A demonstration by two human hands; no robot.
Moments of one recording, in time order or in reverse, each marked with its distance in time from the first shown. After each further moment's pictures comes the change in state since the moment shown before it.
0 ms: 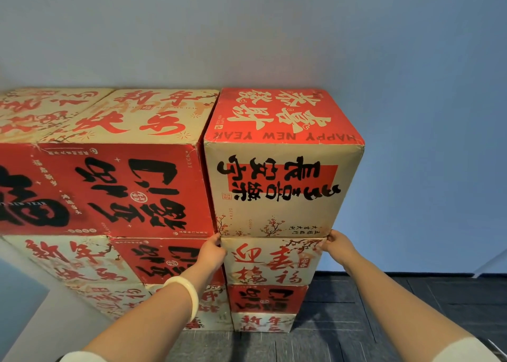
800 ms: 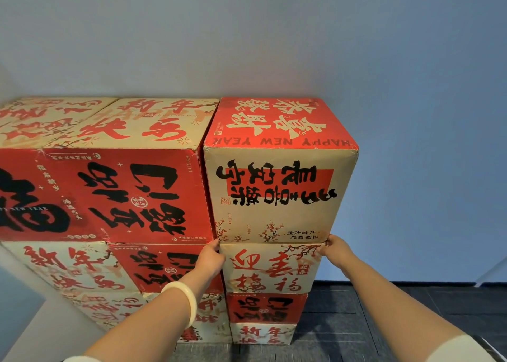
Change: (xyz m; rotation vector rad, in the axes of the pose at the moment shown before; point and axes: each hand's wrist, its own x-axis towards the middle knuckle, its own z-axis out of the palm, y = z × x) left_hand -0.011 0.010 0.003 0.029 0.043 0.020; right_hand -0.004 -0.007 -0.002 -0.080 -0.009 -0.001
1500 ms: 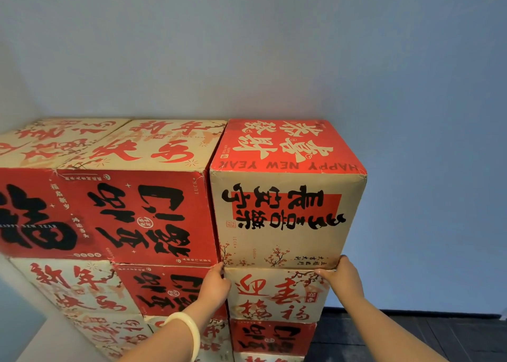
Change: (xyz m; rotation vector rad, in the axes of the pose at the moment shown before) left_hand -0.002 -0.009 0.003 0.118 0.034 0.105; right_hand -0.002 0.005 0.014 -0.108 0.264 -0.116
